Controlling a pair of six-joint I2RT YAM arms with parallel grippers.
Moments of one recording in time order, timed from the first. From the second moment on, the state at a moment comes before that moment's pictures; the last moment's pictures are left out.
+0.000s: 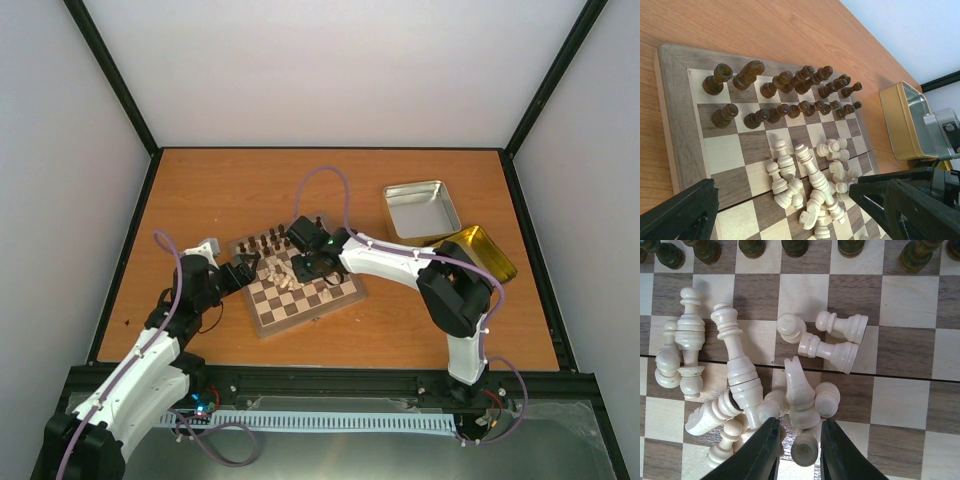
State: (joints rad) left arm -0.29 0.71 0.32 -0.13 0.17 -0.78; right arm 0.93 1.92 1.39 -0.58 0.06 0.49
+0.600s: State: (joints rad) left arm -0.29 0.70 0.33 -0.14 0.17 -0.77; right arm 0.93 1.88 1.34 -0.59 0.07 0.49
